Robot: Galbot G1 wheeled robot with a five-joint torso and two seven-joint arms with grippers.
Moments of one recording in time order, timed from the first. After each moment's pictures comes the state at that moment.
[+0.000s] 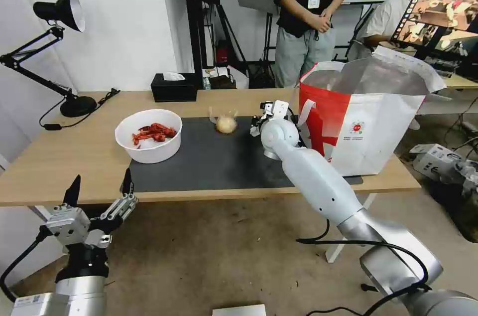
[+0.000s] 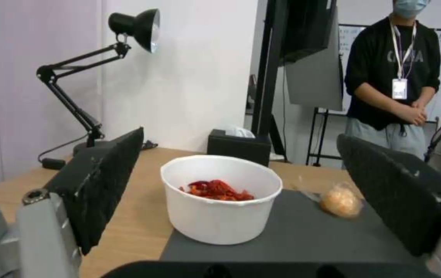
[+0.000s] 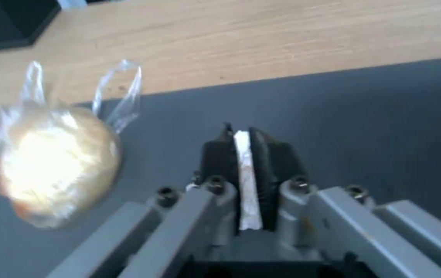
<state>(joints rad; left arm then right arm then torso) 1.90 -1.42 -0.66 -2.50 -0.24 -0.14 -0.18 -0.28 1.35 -0.20 1.21 1.00 -0.50 0.64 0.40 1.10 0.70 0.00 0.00</state>
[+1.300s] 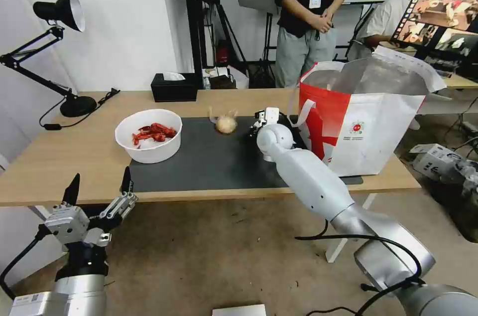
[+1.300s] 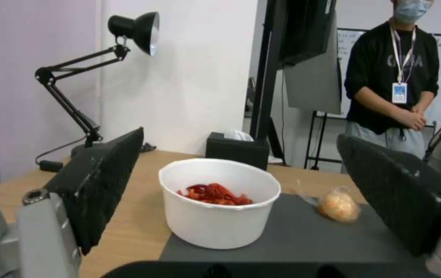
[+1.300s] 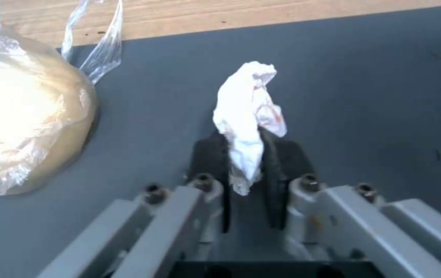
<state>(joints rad) 1.89 -1.42 -0.66 -2.50 -0.25 -0.14 -0.18 -0.26 1.40 -0.20 1.10 0.99 -0.54 0.61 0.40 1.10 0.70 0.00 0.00</state>
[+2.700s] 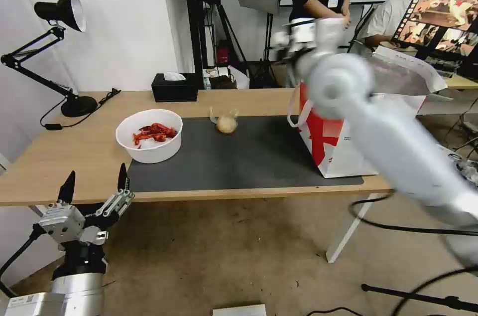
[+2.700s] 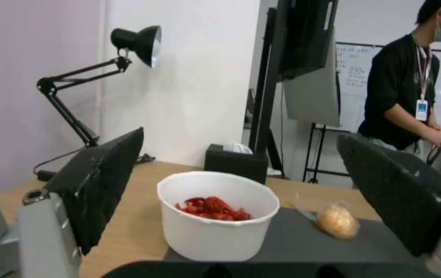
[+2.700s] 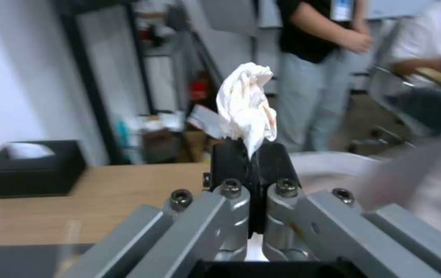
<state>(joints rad) 1.88 -1.42 -0.66 -2.50 -0.26 -0.16 -0.18 -0.13 0.81 -0.08 1.83 1.37 -0.63 0.80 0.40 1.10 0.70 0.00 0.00</state>
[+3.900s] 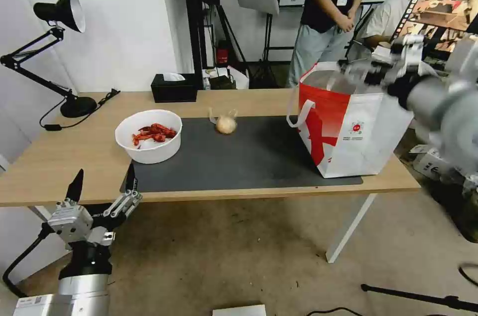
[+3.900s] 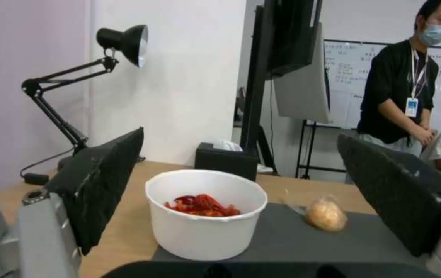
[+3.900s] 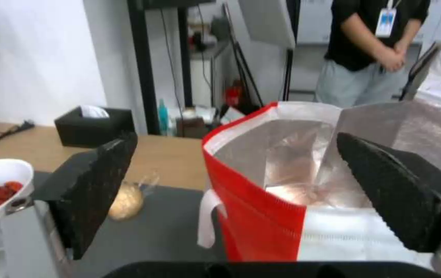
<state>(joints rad) 1.89 -1.40 -0.63 -2.50 -0.23 -0.17 -0.18 -0.79 0.48 0.44 2.30 1.38 -0.52 0.56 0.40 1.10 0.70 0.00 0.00</state>
